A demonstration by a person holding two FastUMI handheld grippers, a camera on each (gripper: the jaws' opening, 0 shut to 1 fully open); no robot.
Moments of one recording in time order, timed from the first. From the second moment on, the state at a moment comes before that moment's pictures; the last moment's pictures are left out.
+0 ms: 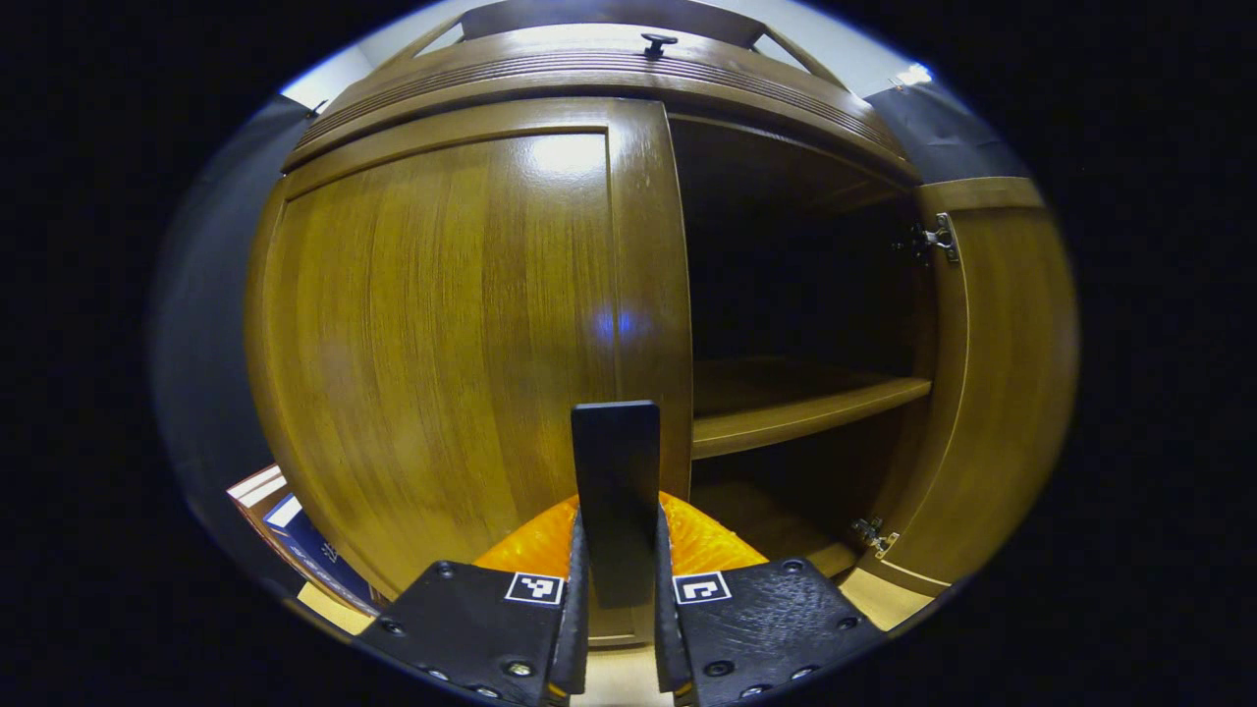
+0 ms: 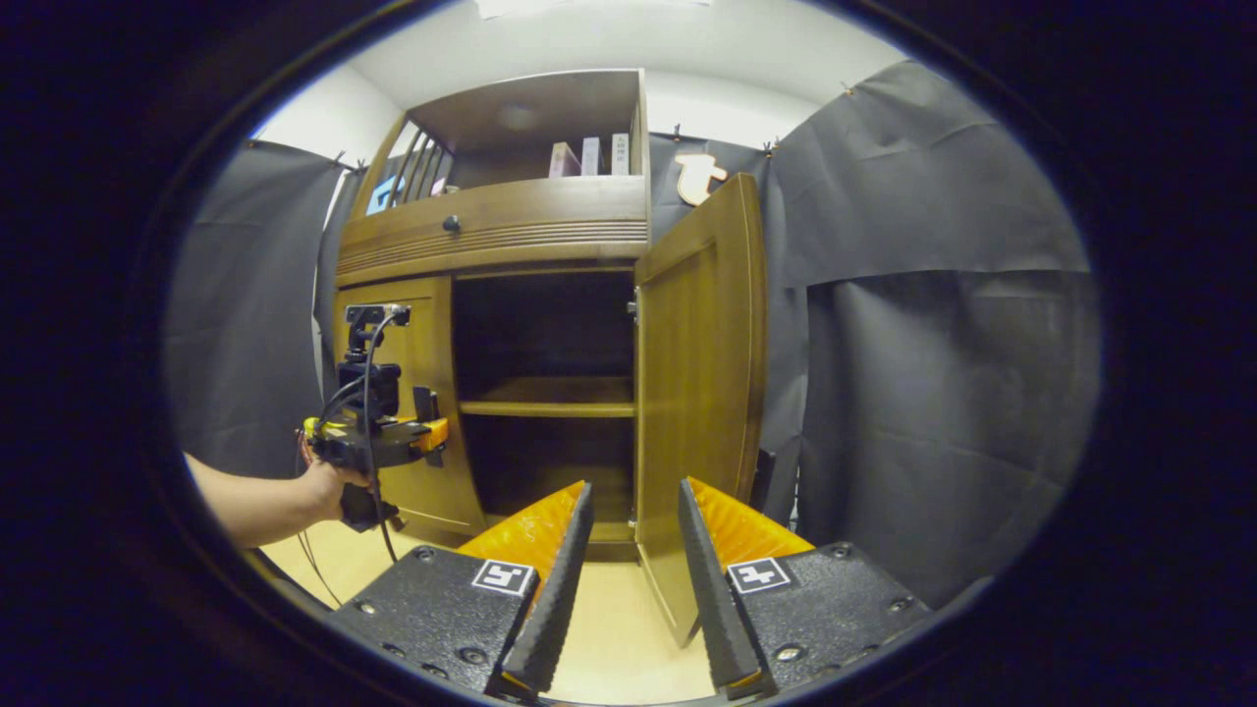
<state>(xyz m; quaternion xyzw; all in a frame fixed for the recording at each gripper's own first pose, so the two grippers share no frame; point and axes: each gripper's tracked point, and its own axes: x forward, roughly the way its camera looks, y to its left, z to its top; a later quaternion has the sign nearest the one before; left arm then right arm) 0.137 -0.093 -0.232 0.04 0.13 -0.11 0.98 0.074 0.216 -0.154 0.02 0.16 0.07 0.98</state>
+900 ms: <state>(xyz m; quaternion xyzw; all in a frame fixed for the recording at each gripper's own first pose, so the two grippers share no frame) 0.103 -0.083 -0.228 0.05 0.15 -0.10 0.98 0.081 0.234 -0.156 0.01 0.16 0.11 0.98</state>
